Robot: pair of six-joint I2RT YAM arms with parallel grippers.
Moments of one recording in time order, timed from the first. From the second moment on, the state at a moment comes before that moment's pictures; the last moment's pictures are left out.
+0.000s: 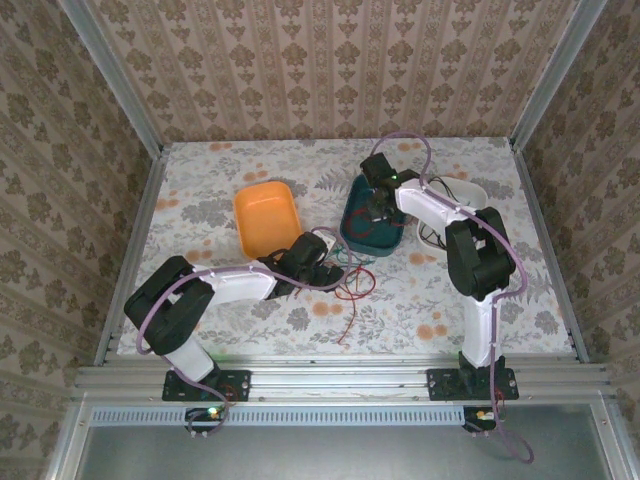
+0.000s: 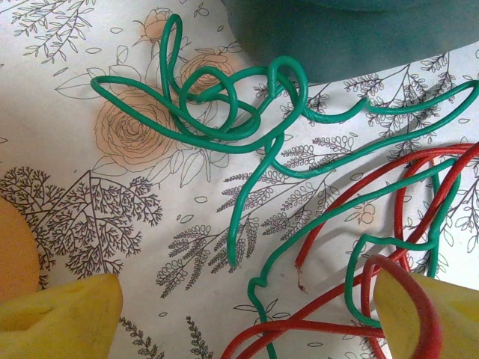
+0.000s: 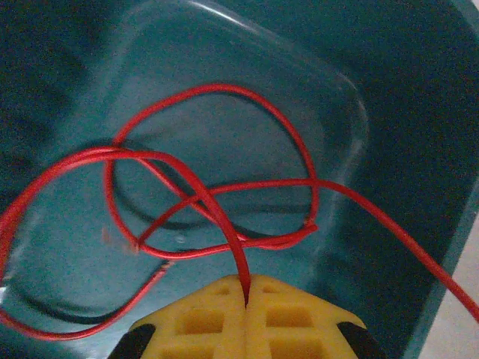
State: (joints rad) left arm -0.87 1.63 0.78 0.00 -0.12 -0.20; right arm 0.40 2.02 1.58 -0.72 0.26 0.20
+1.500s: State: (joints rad) left arm -0.87 1.61 0.78 -0.03 -0.13 -0.21; right arm 0.41 1.60 1.25 -0.39 0.11 0.45
